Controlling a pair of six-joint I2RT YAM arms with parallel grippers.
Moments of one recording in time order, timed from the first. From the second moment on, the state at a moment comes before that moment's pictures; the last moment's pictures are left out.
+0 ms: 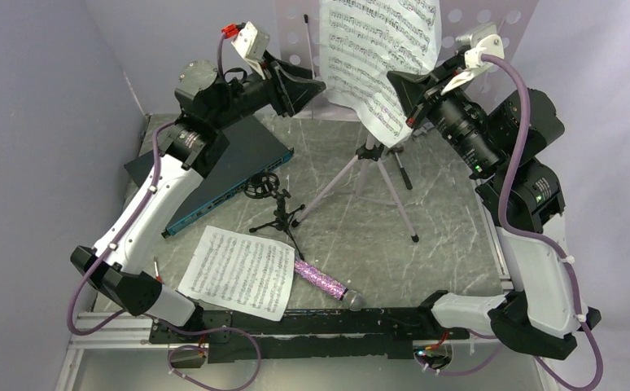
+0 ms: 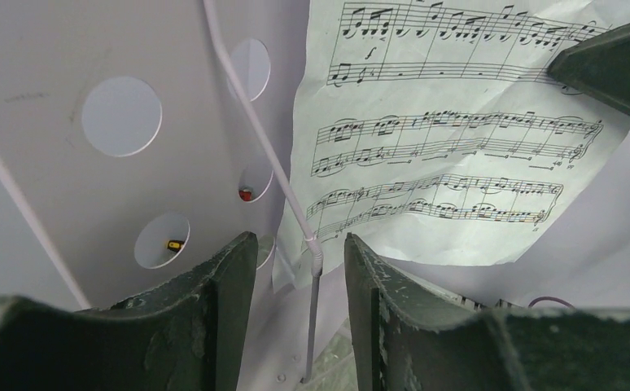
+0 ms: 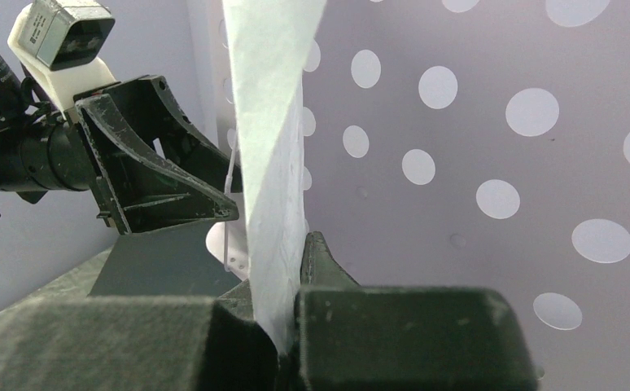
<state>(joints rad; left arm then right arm) -0.54 1.47 1.77 -0.01 0.51 -0.28 0.62 1.20 1.96 -0.52 0.00 -0.07</state>
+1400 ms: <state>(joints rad) -0.54 1.41 1.60 0.27 0.48 -0.41 0.62 1.25 1.98 -0.44 0.14 -0.07</state>
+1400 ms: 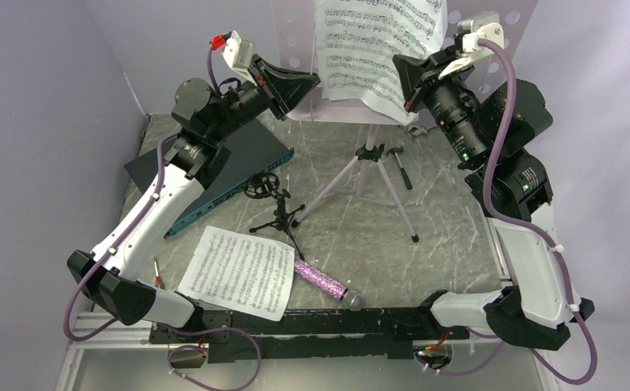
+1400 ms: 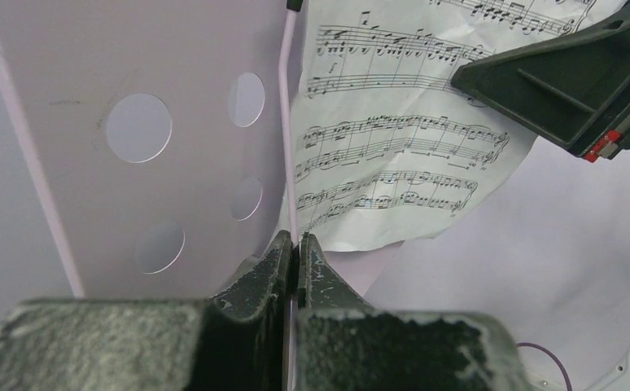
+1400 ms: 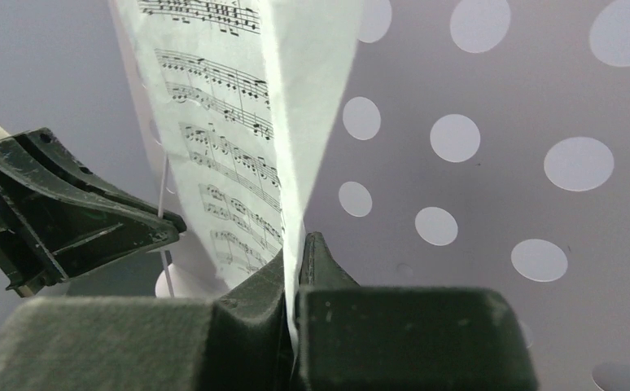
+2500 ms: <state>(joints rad) -0.54 1.40 1.55 0.35 0.50 -0.41 0.62 1.38 2.05 -0.44 0.04 -0.03</state>
